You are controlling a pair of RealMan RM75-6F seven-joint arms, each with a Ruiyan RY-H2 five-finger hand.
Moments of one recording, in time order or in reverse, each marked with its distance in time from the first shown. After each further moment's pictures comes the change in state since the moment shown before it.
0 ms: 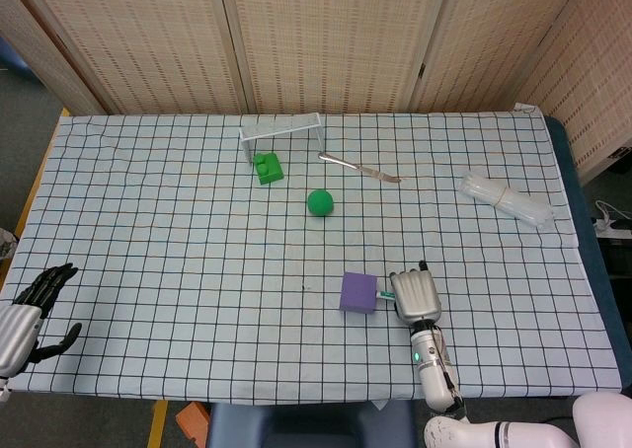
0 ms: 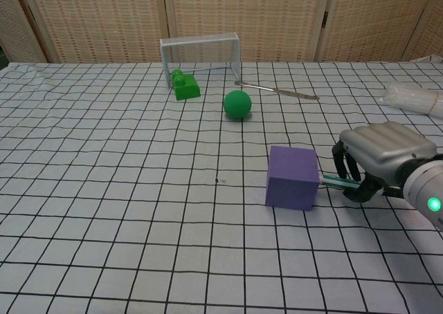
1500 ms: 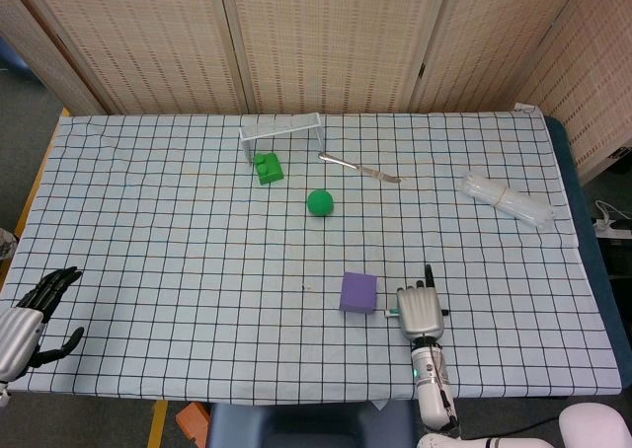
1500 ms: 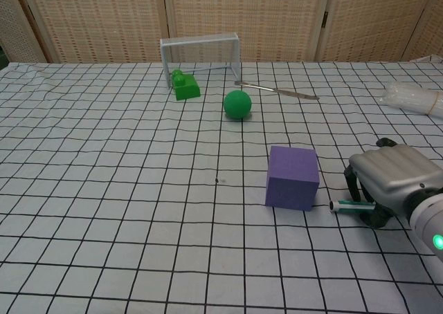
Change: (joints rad) left arm 0.003 0.006 0.015 0.009 0.043 0.025 -0.038; right arm -0.057 -0.077 -0.056 0.016 0.013 0.116 -0.109
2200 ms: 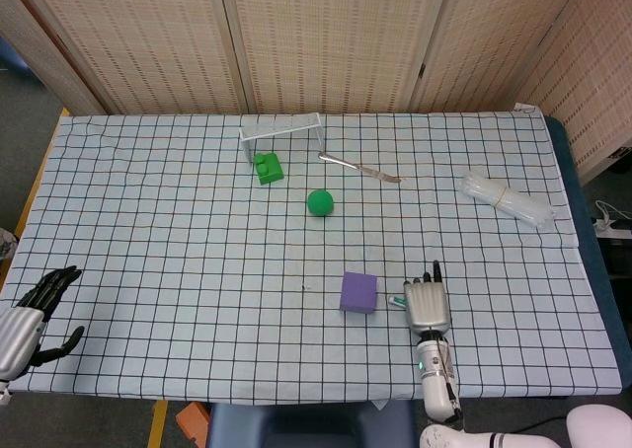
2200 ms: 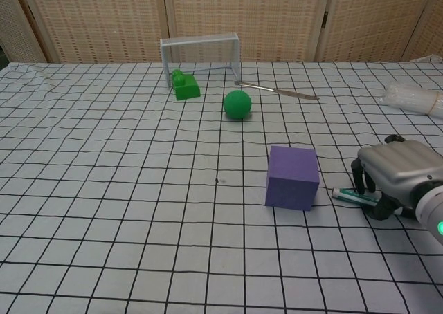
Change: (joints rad) left arm 0.001 -0.006 -0.006 -0.002 -0.010 -0.007 0.015; right arm -0.010 0.017 0.044 0.017 0.016 -0.035 0.037
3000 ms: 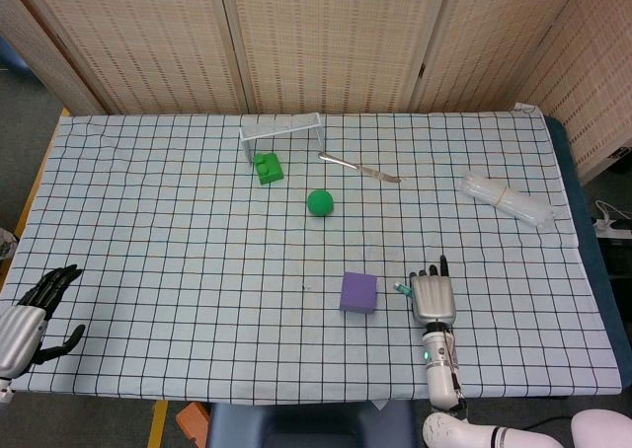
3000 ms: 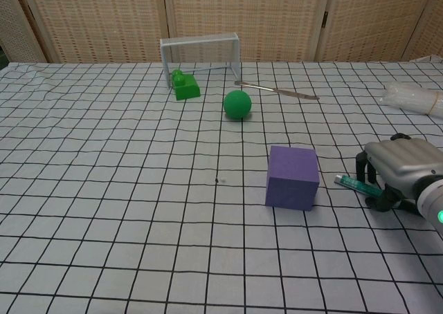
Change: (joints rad) left arm -0.002 -0.008 -0.008 -0.003 -0.014 -0.013 0.025; right arm -0.025 -0.004 0.064 0.090 -0.021 -0.090 0.109
